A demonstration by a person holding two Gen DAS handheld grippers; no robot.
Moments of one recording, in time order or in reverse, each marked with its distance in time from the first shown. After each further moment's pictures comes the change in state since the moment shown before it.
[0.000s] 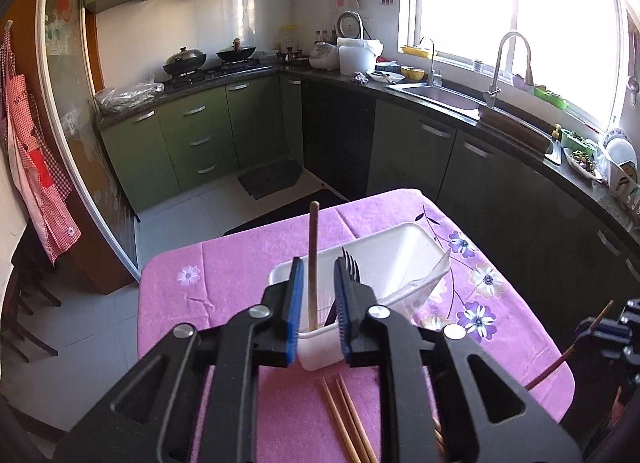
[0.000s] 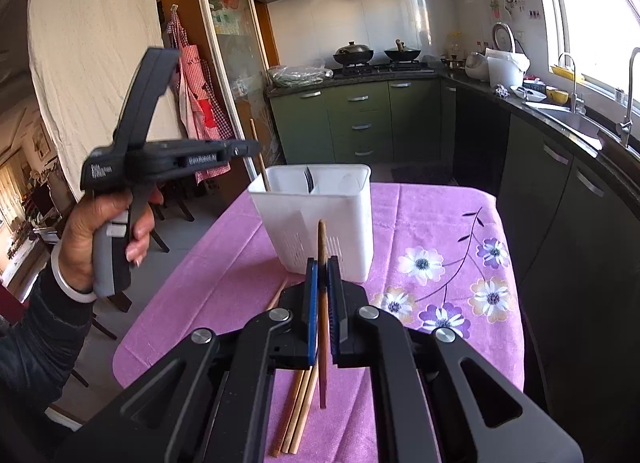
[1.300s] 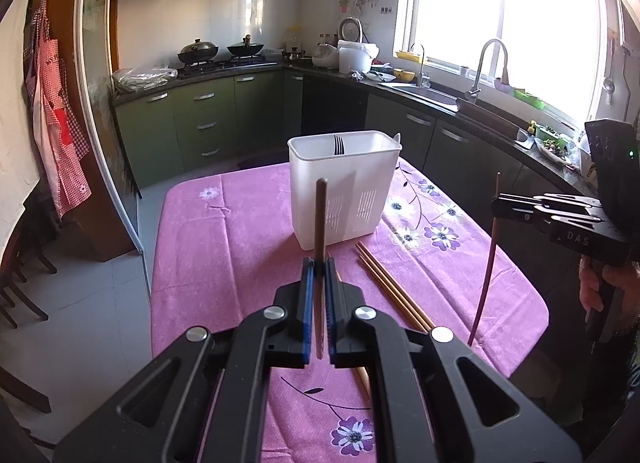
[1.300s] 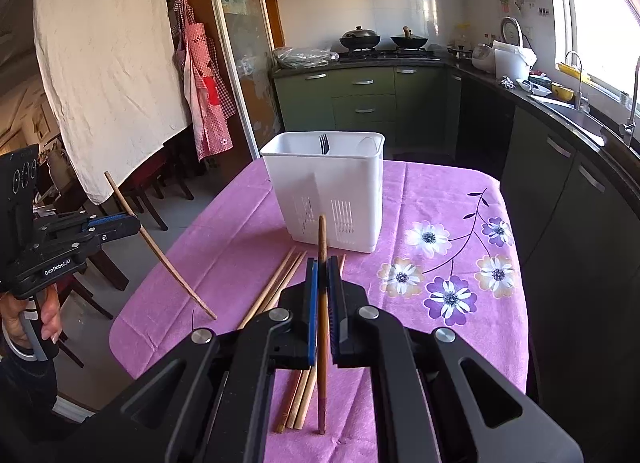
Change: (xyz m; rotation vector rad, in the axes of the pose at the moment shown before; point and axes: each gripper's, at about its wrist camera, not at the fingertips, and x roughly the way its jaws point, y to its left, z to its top) left arm -0.121 0.002 -0.134 -0.057 -0.024 -0.031; right arm 0.011 0.007 -0.037 -0.026 0.093 -0.002
